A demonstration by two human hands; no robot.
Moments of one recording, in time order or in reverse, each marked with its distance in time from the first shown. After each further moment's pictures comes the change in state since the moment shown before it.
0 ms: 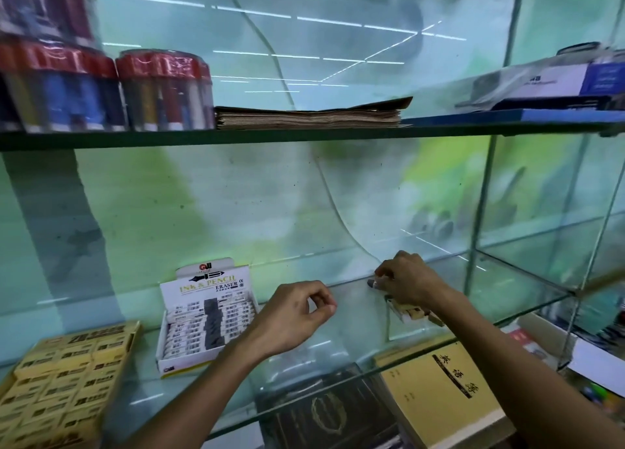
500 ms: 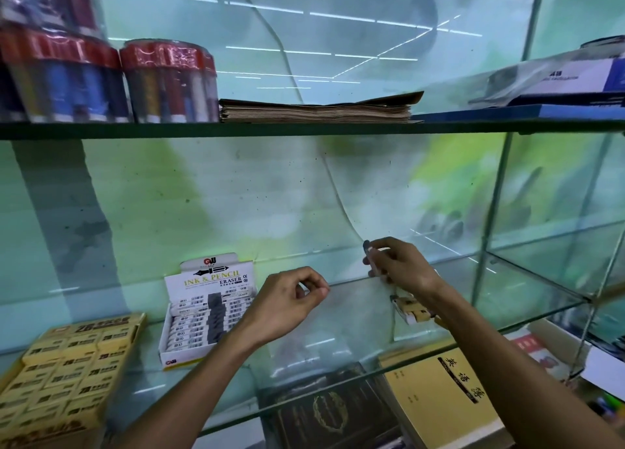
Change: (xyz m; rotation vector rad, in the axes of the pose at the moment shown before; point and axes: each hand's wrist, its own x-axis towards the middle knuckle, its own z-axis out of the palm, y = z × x) left_hand 0.002 -0.005 -0.010 -0.076 0.111 -0.076; right_hand 0.001 -0.023 -0.004 0.969 0.092 0.028
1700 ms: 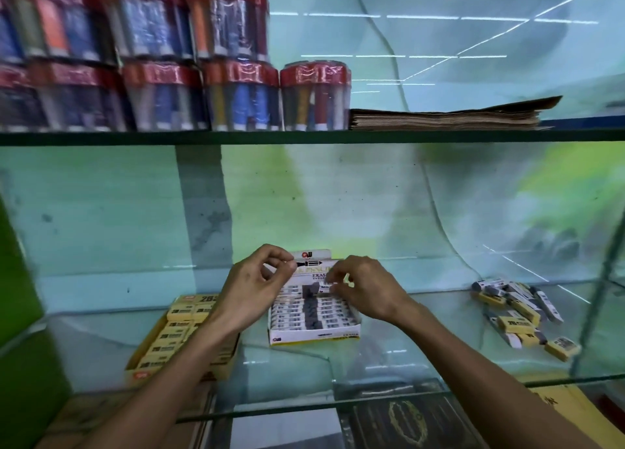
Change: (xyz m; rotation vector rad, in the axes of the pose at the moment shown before) left_hand -0.078 -0.037 -0.135 0.082 0.402 -0.165; right_hand -0.019 -0.082 0.166 -0.546 -0.269 -0.541
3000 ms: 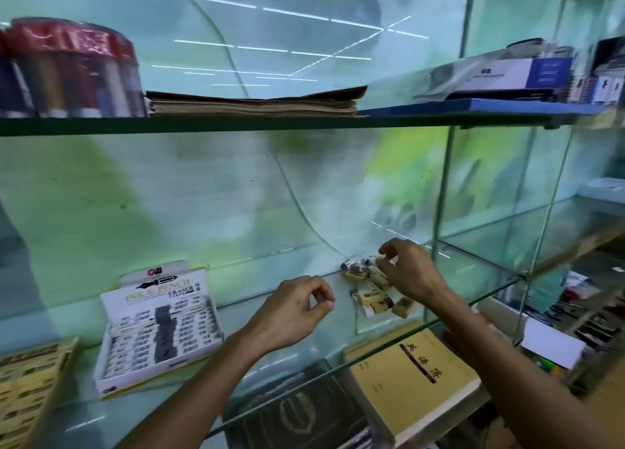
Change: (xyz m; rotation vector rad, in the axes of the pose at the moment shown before) left_hand 0.009 0.081 0.208 0.043 -0.586 0.354; right_hand -0.137 0.178 -0.124 -0.182 0.323 0.614
